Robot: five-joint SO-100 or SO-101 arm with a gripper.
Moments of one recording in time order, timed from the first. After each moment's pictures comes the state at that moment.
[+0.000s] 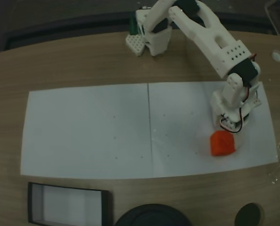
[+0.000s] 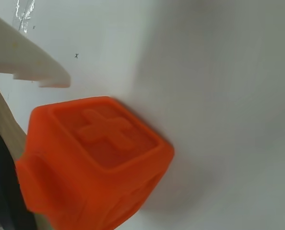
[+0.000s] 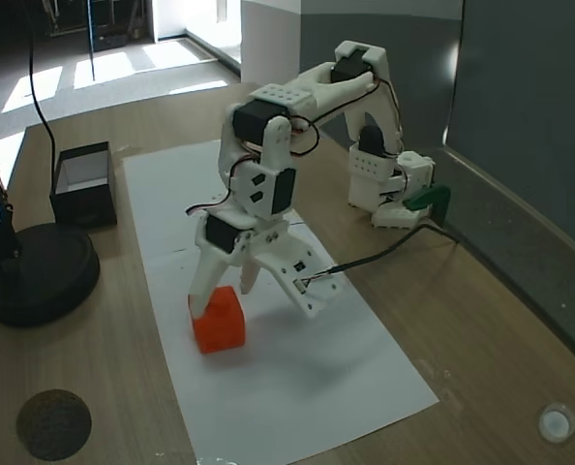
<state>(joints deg) -27.3 65.4 66.6 74.5 -0.4</state>
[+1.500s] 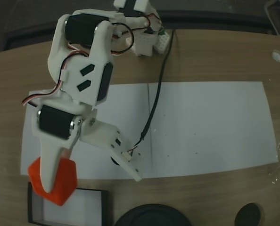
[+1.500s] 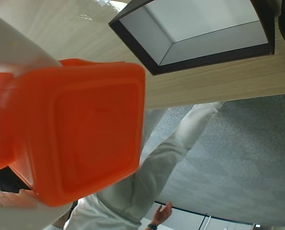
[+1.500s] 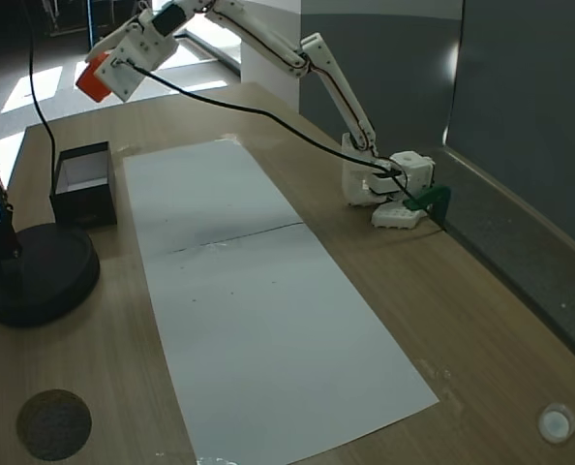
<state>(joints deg) 22.1 60.5 18.1 72.5 -7.4</state>
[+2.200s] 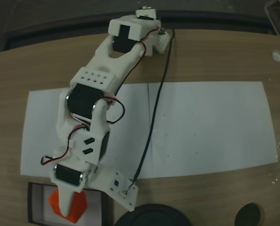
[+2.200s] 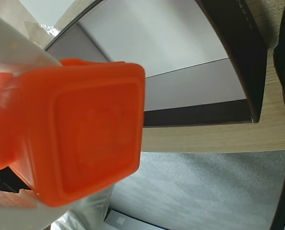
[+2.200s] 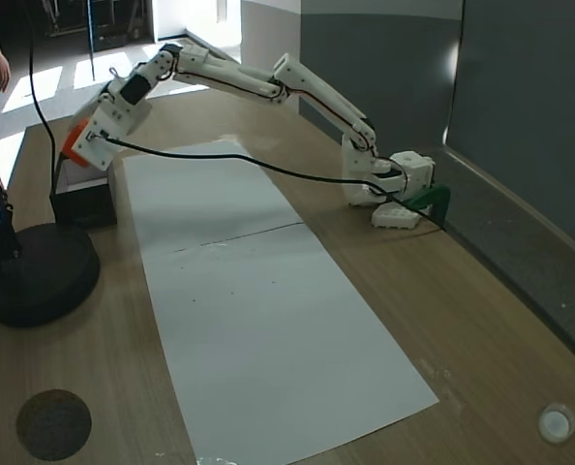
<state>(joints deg) 22.1 42.0 18.2 59.2 -6.3</state>
